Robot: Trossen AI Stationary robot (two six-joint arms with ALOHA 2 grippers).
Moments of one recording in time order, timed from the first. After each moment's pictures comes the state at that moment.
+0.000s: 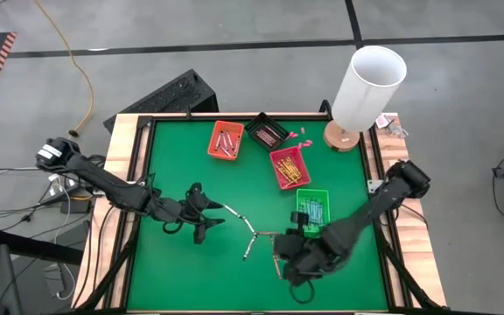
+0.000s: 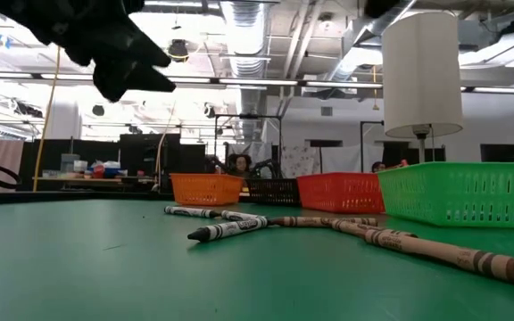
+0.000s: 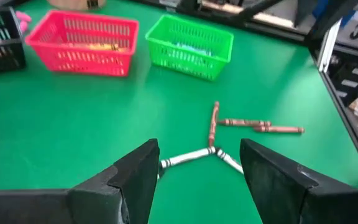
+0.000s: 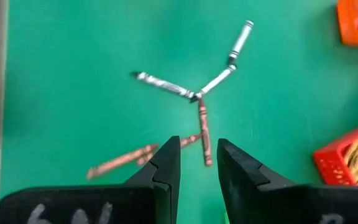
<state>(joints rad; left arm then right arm) -0.40 1.16 0.52 0.26 -0.46 -0.40 0.64 1.75 1.58 -0.98 0.57 0.62</state>
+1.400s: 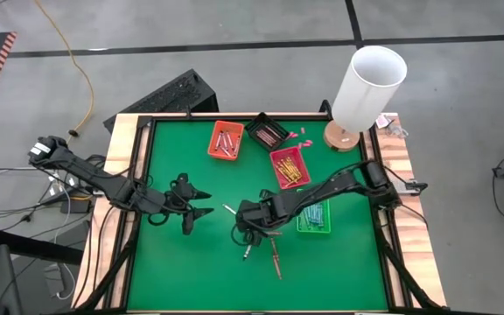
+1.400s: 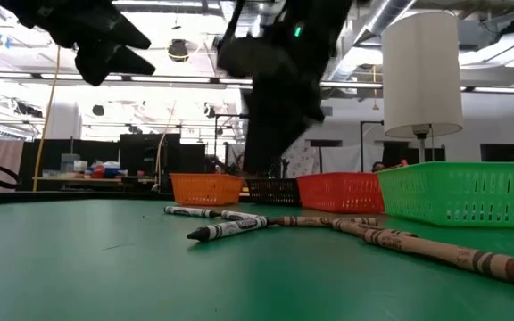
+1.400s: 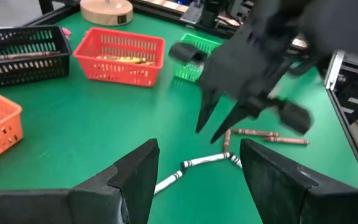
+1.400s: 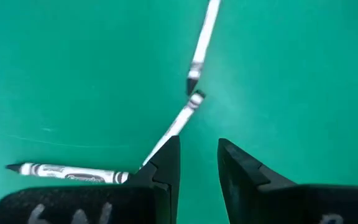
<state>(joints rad) -0.41 0.92 0.52 0.04 -0.52 -0.43 0.25 2.01 1.58 -0.70 0.26 0.56</state>
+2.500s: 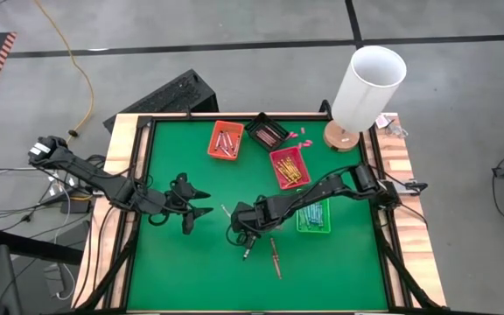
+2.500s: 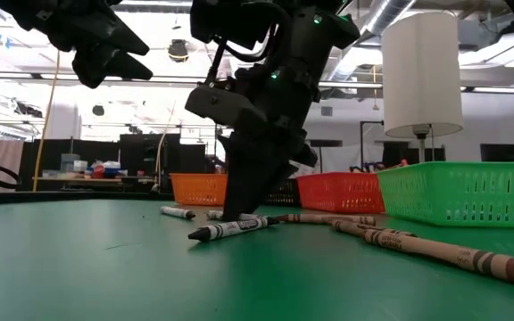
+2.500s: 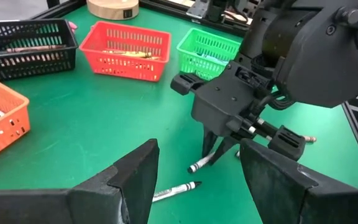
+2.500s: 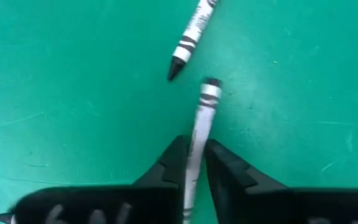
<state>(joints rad) -0.41 0.92 0.52 0.01 -0.53 -0.45 0.22 2.13 1.59 -0.60 0.16 0.66</state>
